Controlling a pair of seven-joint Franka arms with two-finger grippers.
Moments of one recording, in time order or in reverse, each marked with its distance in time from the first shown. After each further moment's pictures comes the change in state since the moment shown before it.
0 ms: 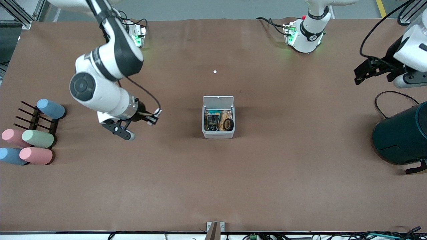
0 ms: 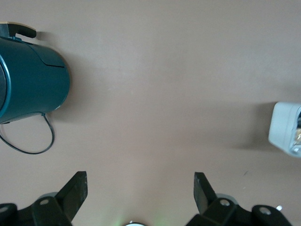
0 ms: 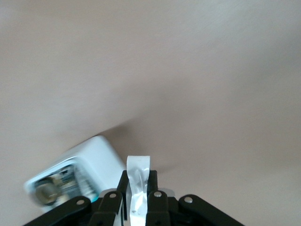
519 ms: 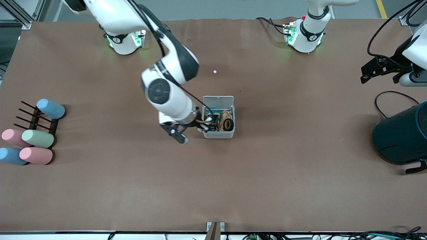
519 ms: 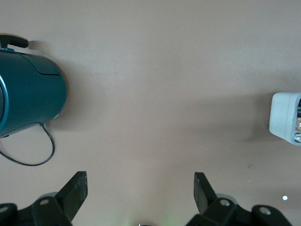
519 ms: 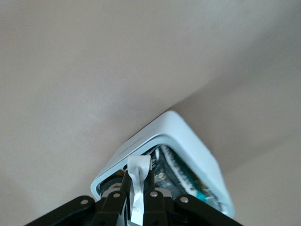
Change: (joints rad) left arm -0.011 -0.001 0.045 -0.002 -0.038 0.020 0.063; right arm 0.228 0.334 0.002 0.251 0.005 0.199 0.302
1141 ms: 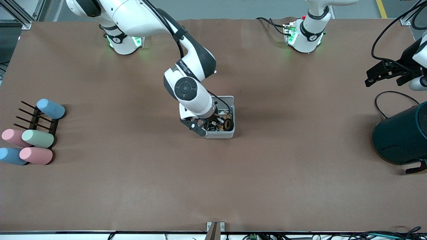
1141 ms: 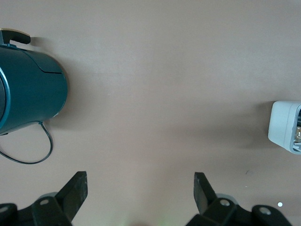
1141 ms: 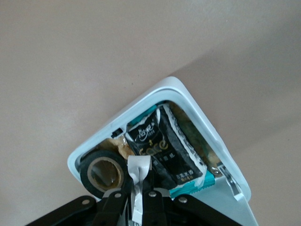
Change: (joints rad) left arm 0.025 0.022 0.004 0.018 -0.010 0.003 -0.015; right arm 0.063 0.041 -0.001 0.007 0.000 -0.003 0.013
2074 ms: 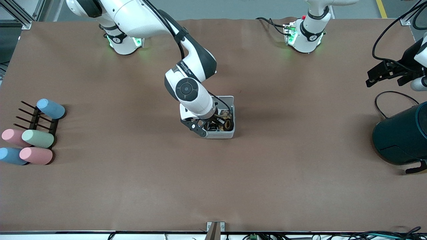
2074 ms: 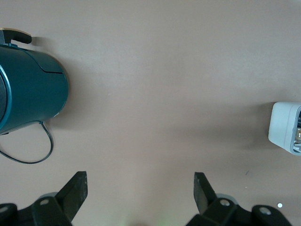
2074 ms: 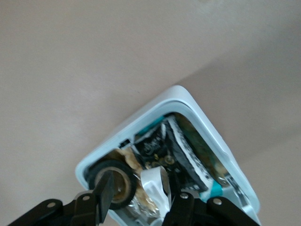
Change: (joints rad) left arm 0.003 0.001 0.001 0.001 0.000 0.000 -0.003; right arm -0.002 0.004 -0.013 0.002 -0.001 0.047 0.000
